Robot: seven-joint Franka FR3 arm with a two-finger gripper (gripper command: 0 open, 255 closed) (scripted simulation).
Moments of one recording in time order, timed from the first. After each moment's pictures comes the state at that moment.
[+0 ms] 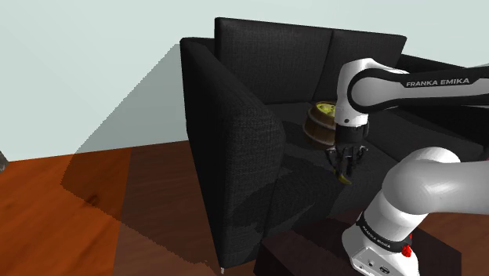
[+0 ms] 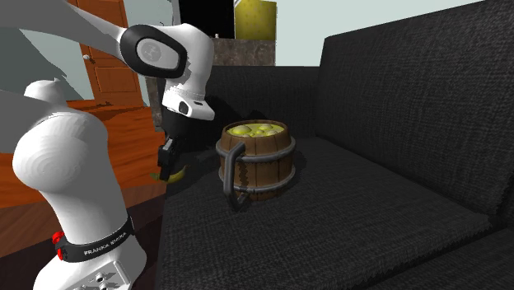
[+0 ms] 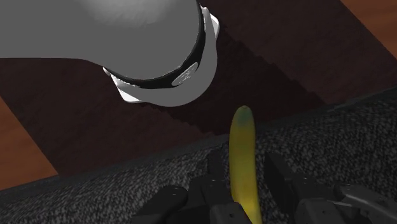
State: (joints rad) arm -0.19 -1.03 -0.01 -2.98 0.05 1.63 0.49
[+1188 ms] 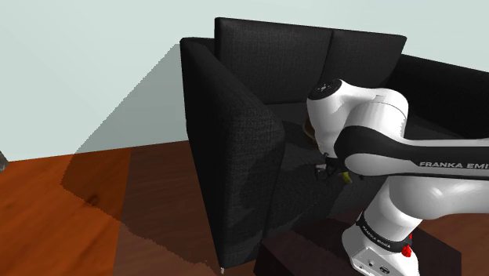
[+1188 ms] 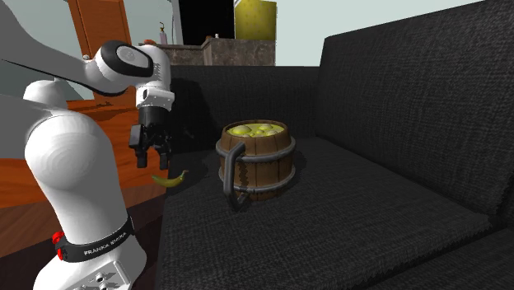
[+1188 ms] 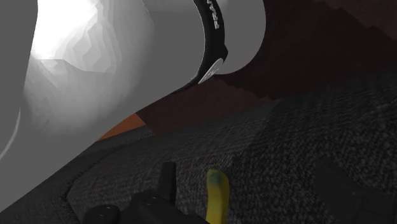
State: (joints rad) arm -0.01 -1.06 0.62 -2.95 0.15 1.55 1.03
